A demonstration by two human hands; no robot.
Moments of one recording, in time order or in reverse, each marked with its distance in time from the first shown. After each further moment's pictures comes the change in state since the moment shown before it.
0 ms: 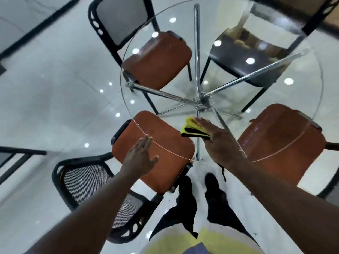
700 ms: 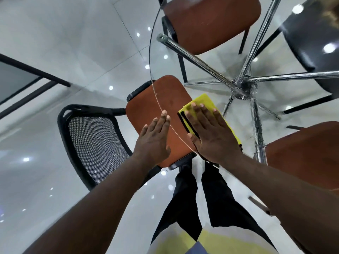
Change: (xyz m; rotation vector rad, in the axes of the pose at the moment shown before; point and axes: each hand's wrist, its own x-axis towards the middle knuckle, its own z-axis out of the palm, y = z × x) left_hand 0.006 0.027 0.041 0.007 -0.025 -0.171; right_hand 0.076 0.057 0.097 -0.609 -0.086 -0.701
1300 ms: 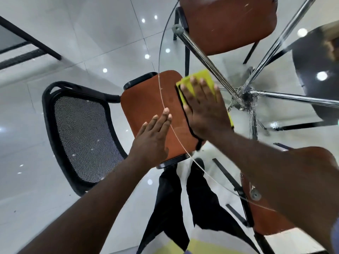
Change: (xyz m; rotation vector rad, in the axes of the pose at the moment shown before) left_hand 0.003 -0.002 0.021 -0.193 0.105 -0.036; right_hand 0.096 0.009 0.017 -0.063 -0.037 -0.039
